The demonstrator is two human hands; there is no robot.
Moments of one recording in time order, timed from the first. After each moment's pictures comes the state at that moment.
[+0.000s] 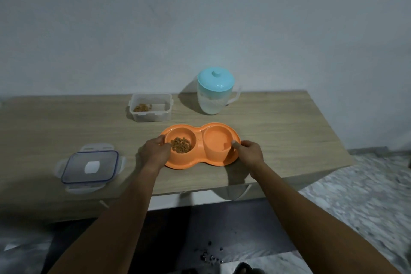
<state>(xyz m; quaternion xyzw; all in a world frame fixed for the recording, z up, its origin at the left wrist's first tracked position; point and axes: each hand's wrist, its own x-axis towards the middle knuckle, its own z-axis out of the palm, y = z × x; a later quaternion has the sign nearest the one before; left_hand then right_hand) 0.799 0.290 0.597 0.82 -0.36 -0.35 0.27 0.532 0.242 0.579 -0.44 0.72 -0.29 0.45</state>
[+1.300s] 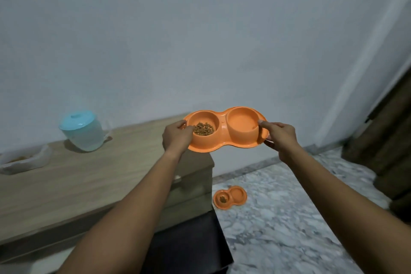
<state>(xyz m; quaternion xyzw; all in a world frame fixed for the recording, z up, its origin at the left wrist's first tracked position) 0.280 0.282 0.749 0.67 -0.45 -0.37 0.45 0.011 0.290 0.732 -0.31 0.66 -0.55 0.42</state>
